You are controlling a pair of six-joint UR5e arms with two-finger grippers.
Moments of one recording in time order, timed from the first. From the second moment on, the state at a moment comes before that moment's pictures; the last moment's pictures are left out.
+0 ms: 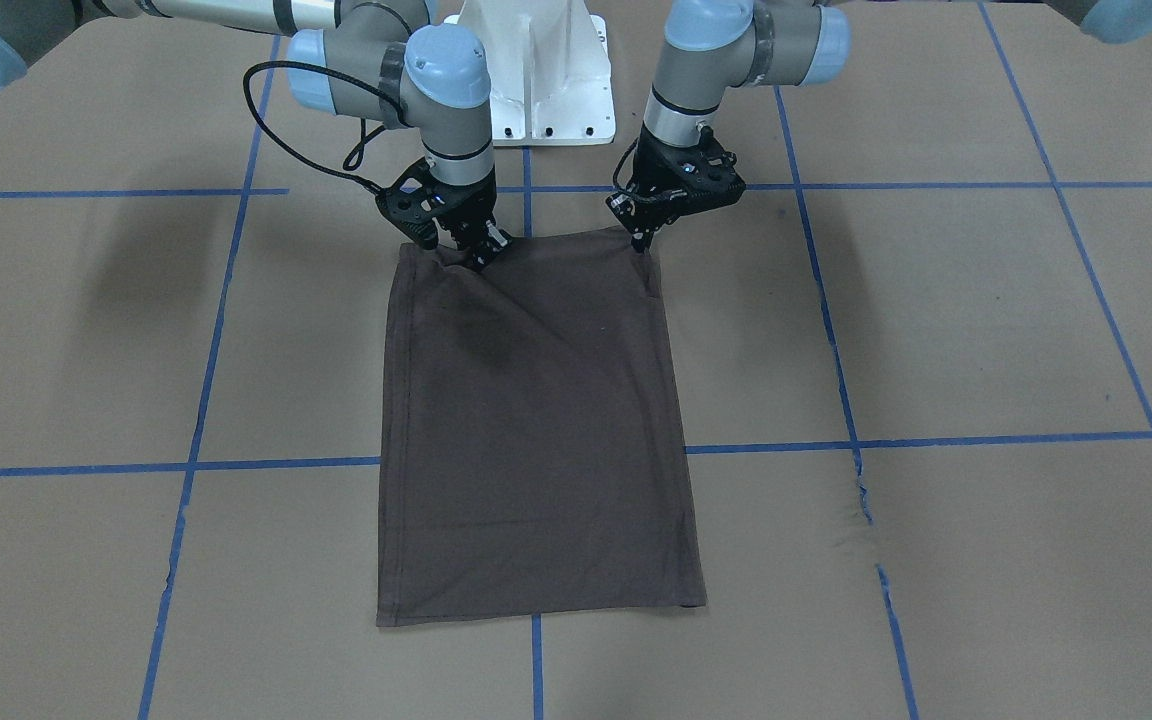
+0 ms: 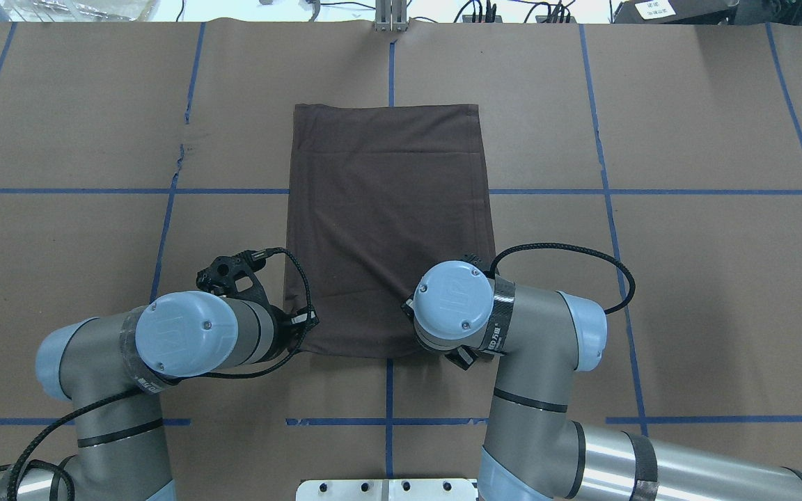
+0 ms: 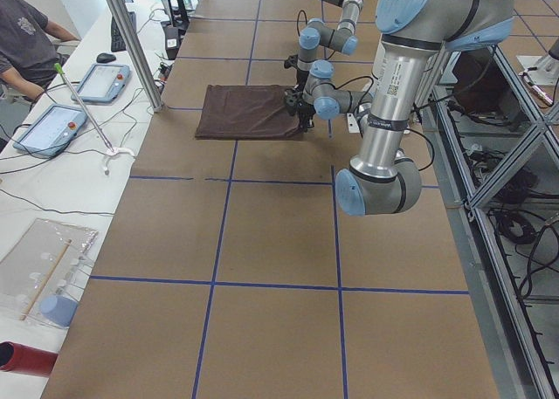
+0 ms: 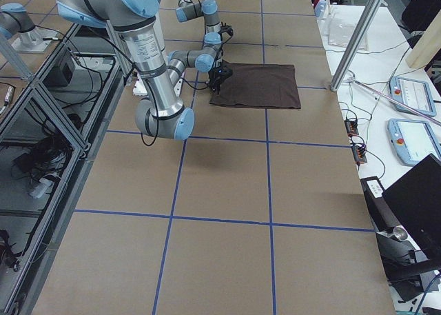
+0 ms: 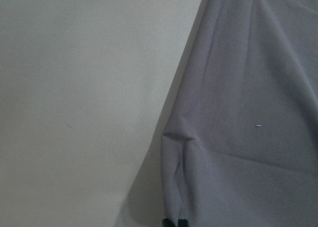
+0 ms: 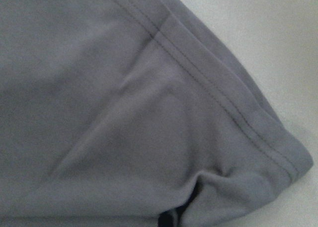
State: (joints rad) left arm -0.33 -1.96 -1.90 -1.79 -1.62 -1.76; right arm 0.33 -0.96 1.70 -1.57 1.74 2.13
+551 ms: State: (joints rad) left arm -0.33 -1.95 -1.92 -1.79 -1.62 -1.76; right arm 0.34 -0.96 1.74 -1.57 1.74 2.13
